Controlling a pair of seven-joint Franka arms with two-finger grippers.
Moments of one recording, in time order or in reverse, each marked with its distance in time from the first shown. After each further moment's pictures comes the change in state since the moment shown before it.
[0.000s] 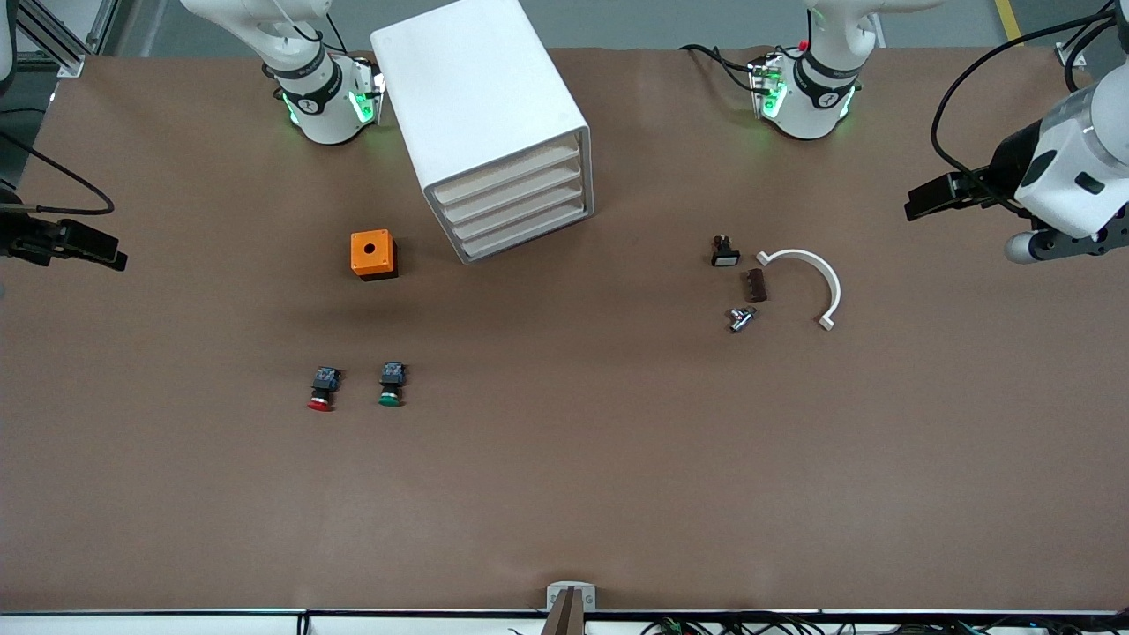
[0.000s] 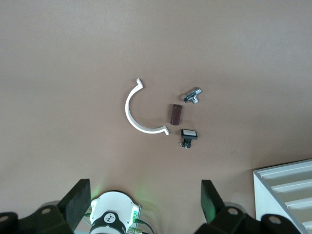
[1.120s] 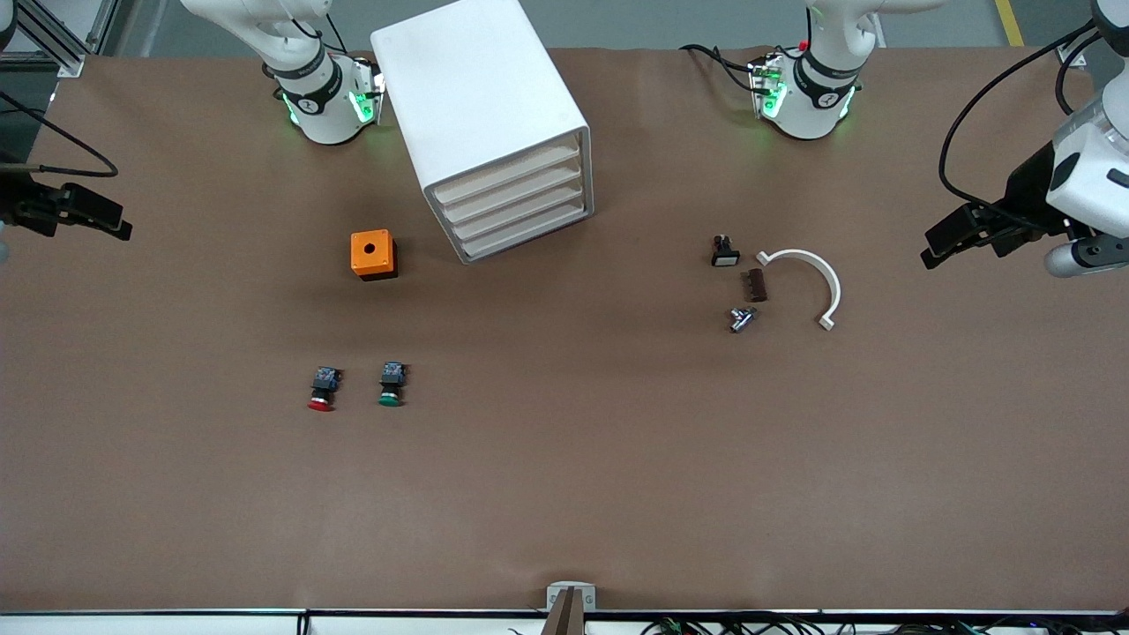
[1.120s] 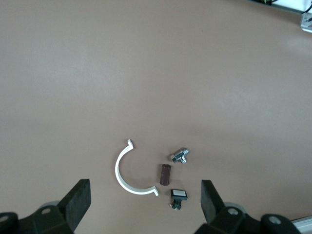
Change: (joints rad) left arm -0.025 -0.089 0.053 -0.155 0.003 0.360 0.029; right arm 0.000 -0.128 0.005 -0.113 0.008 -0.008 0.001
